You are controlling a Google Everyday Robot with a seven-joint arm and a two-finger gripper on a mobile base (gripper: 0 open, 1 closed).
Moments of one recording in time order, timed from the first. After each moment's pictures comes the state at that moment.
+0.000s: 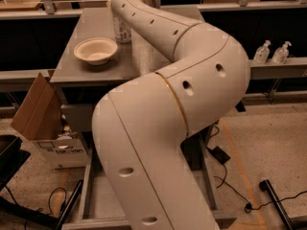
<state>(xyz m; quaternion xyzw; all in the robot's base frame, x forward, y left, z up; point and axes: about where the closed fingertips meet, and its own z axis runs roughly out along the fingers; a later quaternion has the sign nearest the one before) 0.946 0.110 0.949 -0.14 0.80 0.10 0.58</state>
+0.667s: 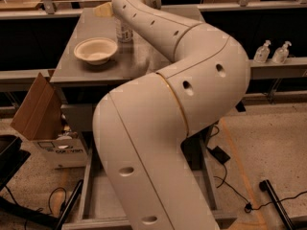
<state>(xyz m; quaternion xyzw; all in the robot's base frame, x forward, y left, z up) 0.946 0.111 0.948 -0.14 0.80 0.10 0.58</state>
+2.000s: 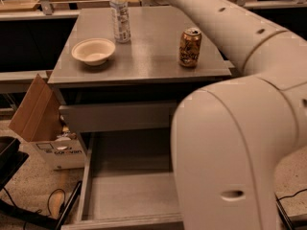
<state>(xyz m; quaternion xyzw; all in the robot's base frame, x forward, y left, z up) 0.898 0.030 1.008 -0.17 0.79 0.14 0.58</state>
